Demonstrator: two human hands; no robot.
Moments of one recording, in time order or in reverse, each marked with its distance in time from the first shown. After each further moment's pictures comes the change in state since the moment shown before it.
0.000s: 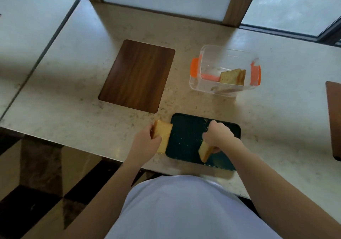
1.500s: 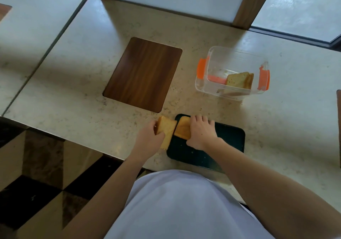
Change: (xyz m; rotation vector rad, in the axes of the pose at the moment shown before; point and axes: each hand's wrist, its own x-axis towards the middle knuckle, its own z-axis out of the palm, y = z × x) left_hand 0.014 0.000 0.006 -0.028 0.050 0.003; right_hand 0.034 -0.033 0.042 -0.484 0.304 -0.460
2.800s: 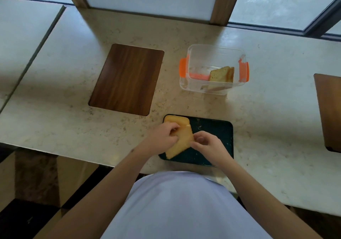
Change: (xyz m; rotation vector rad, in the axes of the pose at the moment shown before) left_hand 0.014 0.044 0.036 0.215 -0.402 0.325; right_hand -0.087 0.038 0.023 1.120 0.084 0.162
